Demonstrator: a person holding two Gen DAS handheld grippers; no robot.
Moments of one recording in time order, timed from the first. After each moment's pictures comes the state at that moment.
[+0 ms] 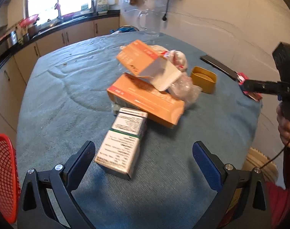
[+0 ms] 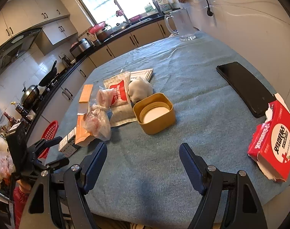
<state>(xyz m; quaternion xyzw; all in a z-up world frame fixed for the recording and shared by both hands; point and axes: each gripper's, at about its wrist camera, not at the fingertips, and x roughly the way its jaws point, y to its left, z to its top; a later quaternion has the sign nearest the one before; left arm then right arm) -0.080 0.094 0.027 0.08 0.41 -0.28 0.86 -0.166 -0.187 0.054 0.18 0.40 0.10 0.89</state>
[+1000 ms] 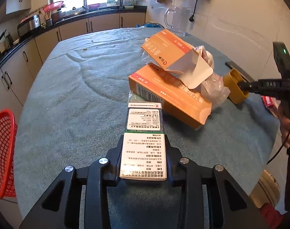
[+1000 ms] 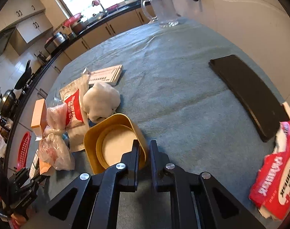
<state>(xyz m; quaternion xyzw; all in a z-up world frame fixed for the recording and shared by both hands) -0.075 0.092 0.006 0.05 0.42 -0.20 0.88 -0.099 -0.209 0.025 0.18 0.44 0.02 0.88</state>
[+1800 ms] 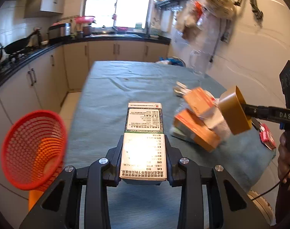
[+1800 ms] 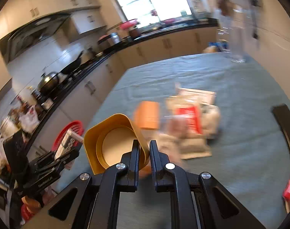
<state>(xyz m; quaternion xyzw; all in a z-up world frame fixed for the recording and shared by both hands) -0.112 0.191 0.071 -0.03 0.33 -0.13 0.94 -0.110 -0.054 0.103 0.12 0.37 0.21 0.90</state>
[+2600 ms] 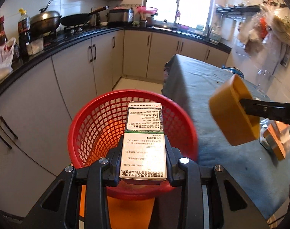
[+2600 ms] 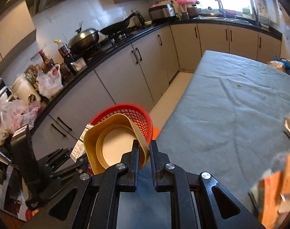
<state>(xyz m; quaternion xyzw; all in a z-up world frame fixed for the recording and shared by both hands) -0.101 0.369 0.036 -0.08 0.36 0.06 0.93 -0.035 0.200 0.077 0.01 0.42 0.33 0.84</state>
